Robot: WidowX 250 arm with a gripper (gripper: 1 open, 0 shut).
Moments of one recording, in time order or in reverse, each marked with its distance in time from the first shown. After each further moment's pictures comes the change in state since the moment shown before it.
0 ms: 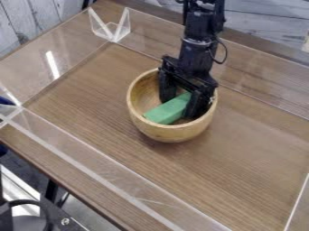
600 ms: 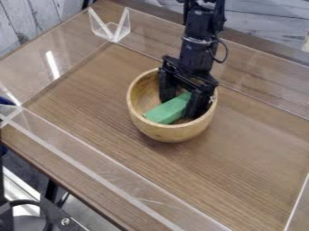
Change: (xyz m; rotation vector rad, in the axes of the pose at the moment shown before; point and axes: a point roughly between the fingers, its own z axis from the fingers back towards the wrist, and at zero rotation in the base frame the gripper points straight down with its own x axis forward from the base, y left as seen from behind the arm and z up) arm 0.000 0.001 0.001 -0.017 0.026 -0.004
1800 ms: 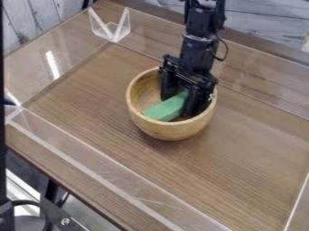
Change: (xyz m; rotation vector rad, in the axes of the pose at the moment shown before) arm 0.001 0.001 0.001 -0.023 0.036 -0.026
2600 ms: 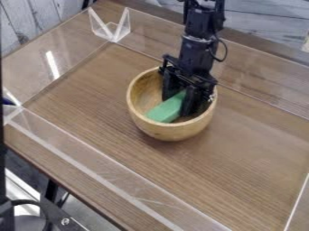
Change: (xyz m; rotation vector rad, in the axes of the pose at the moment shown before) arm -0.005 -0.001 0.006 0.000 -0.016 -0.011
